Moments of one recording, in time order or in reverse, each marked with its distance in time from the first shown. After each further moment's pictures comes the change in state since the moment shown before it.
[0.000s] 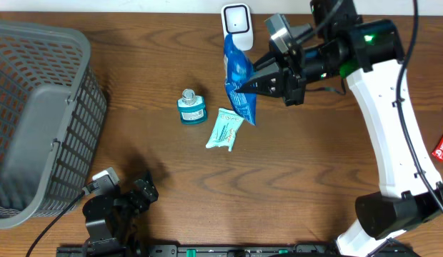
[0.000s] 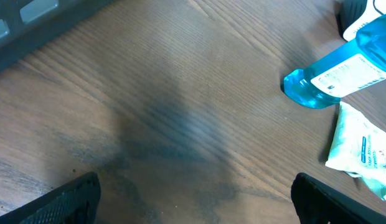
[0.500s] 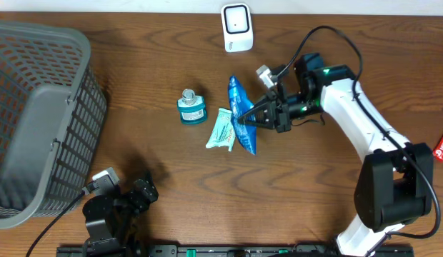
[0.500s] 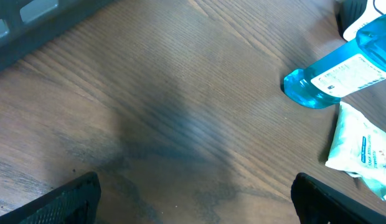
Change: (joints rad) left arm 0.000 0.000 0.000 0.000 0.000 0.000; right arm -0.019 0.040 -0.613 0.331 0.007 0.068
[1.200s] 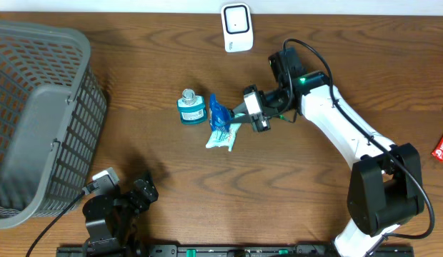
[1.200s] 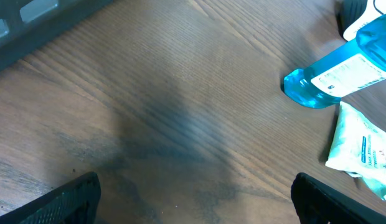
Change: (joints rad) left arm 0.000 0.000 0.000 0.000 0.000 0.000; right arm 0.117 -0.003 -0.005 0.403 -0.008 -0.746
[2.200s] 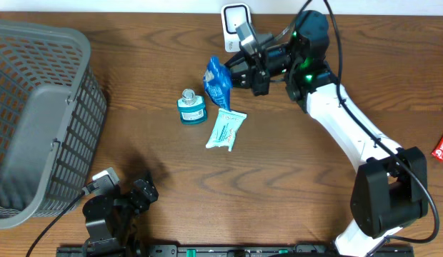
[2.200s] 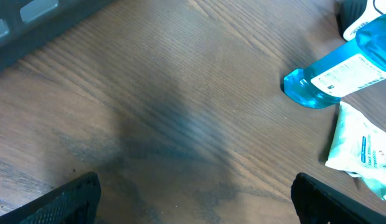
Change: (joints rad) left arm 0.000 -0.001 0.000 0.000 0.000 0.000; right arm -0.033 -0.019 0.017 1.156 -0.038 1.837
